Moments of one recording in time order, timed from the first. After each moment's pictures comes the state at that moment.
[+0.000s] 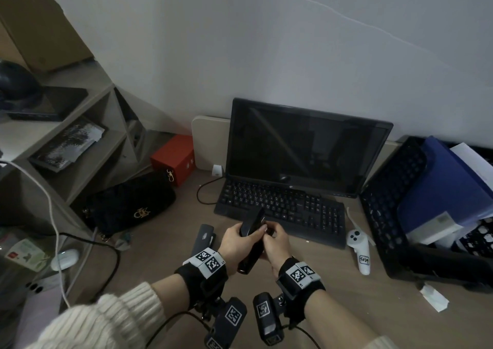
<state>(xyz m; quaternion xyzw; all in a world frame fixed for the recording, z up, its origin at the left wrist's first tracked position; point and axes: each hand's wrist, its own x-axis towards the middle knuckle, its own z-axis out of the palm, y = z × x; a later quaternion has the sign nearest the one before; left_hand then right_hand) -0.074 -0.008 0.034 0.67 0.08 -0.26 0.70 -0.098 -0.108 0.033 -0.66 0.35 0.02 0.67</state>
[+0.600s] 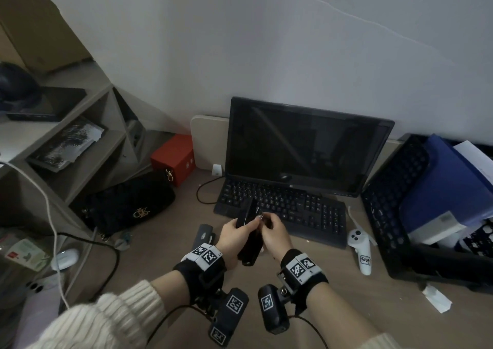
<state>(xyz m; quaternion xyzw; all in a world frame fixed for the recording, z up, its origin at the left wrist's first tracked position) -0.068 -0.007 0.055 0.60 0.13 -0.29 0.73 -0.086 -0.121 0.046 -0.77 0.26 0.05 0.58</state>
